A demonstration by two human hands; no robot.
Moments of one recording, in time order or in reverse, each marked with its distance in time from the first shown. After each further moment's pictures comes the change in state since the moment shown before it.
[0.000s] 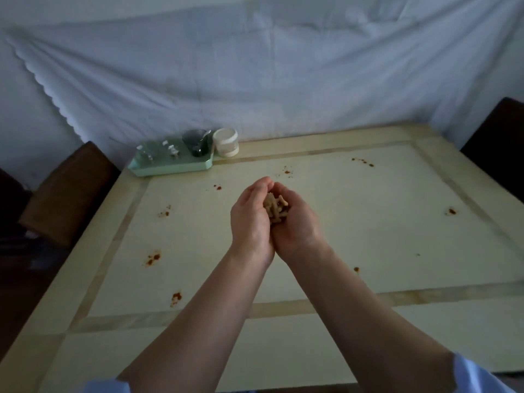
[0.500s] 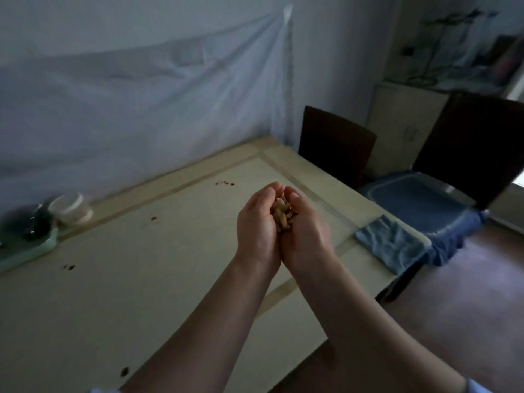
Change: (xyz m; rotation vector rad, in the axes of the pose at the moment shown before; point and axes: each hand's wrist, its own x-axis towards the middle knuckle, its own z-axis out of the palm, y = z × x) left_hand -0.104 -0.144 0.192 0.054 -0.567 -0.367; right_hand -0.126 -0.207 -0.104 0.107 0.302 -0.625
